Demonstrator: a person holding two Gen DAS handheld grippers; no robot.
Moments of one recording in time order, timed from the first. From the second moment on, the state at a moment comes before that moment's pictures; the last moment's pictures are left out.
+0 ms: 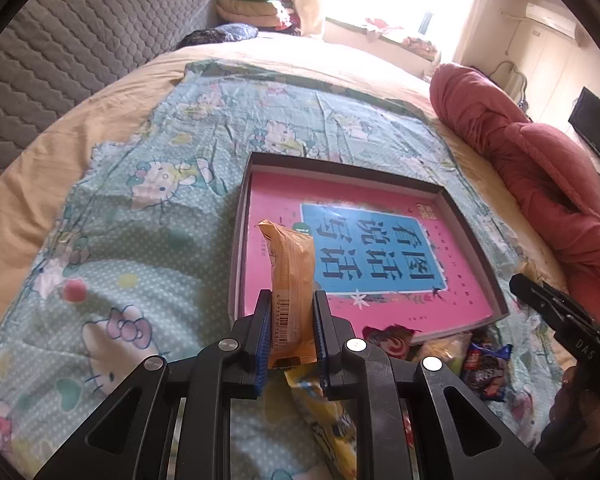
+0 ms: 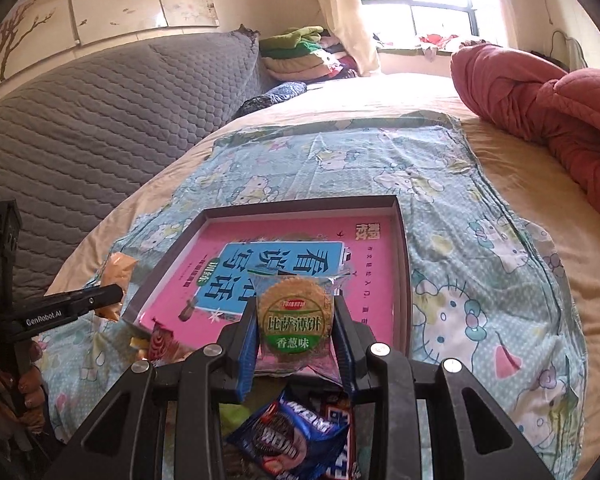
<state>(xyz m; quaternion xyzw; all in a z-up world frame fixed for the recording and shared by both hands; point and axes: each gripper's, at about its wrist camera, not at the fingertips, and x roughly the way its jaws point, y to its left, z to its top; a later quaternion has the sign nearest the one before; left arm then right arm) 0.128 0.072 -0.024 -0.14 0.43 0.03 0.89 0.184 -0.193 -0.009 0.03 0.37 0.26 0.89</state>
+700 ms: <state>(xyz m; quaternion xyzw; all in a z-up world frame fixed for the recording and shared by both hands) 0.171 0.061 -0.063 -0.13 0.46 -0.01 0.88 0.215 -0.189 -0.043 0.03 0.42 0.24 0.87</state>
